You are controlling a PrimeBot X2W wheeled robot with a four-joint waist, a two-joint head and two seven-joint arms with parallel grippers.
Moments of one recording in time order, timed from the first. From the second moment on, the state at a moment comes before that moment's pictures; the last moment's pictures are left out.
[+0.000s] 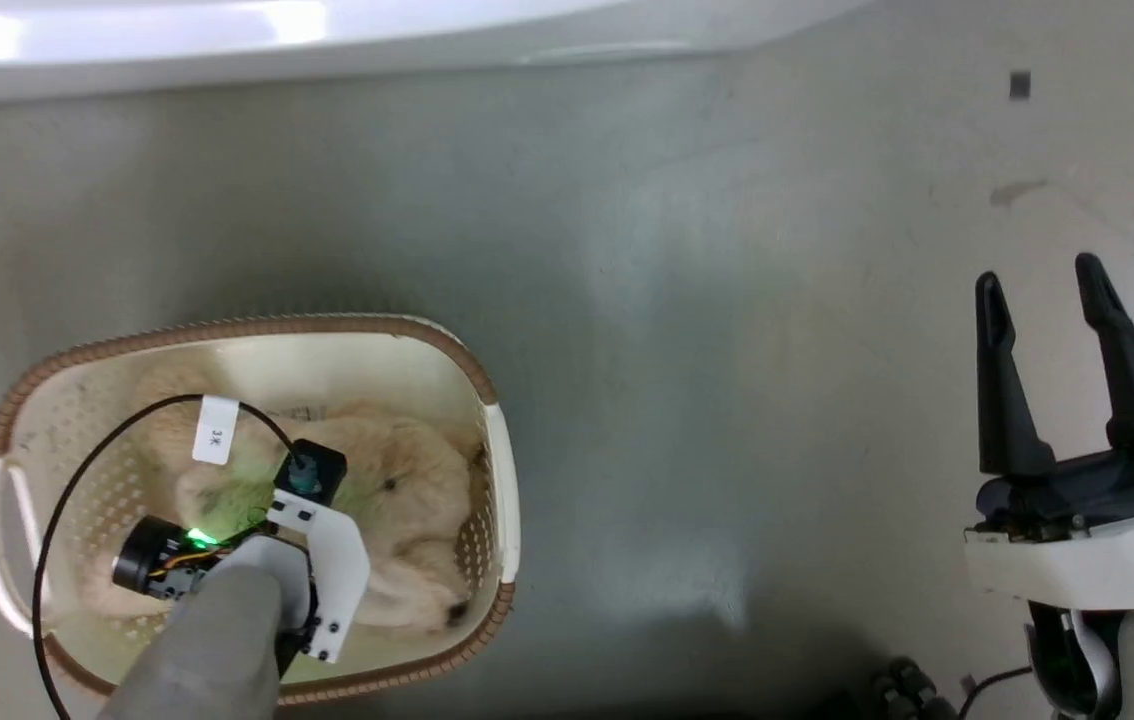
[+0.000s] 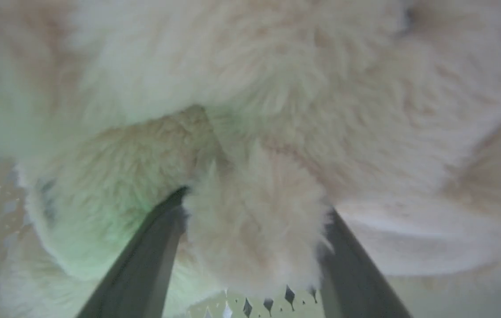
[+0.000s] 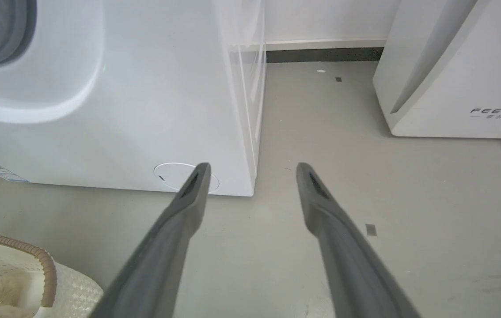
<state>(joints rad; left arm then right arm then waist) -0.67 0.21 -0.39 1.18 -0.09 -0.07 0.11 -0.19 -0.05 -0.04 -0.16 0.13 0.13 -0.23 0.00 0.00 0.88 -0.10</state>
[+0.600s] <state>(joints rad) -0.73 0.24 -0.42 1.28 -0.16 -0.11 0.10 -0.24 -0.05 -0.03 -0.17 0.13 0.13 -0.26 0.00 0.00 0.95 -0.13</state>
